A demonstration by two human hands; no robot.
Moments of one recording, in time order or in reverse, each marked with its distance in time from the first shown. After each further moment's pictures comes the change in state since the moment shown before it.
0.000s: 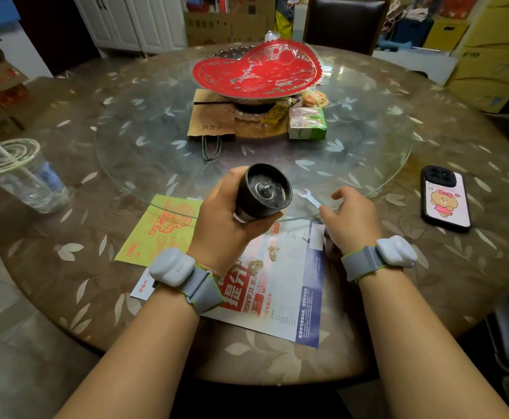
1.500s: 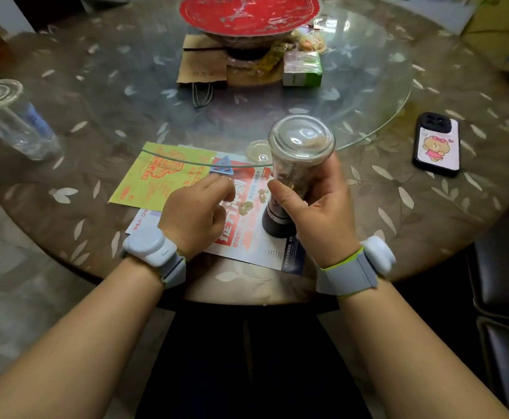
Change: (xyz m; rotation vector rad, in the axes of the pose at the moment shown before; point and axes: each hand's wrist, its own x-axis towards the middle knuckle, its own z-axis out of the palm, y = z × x) left_hand -0.069 -0.019 -0.025 0.616 -0.292 0.233; right_hand -0.120 -0.032 -0.012 0.990 -0.083 -0.336
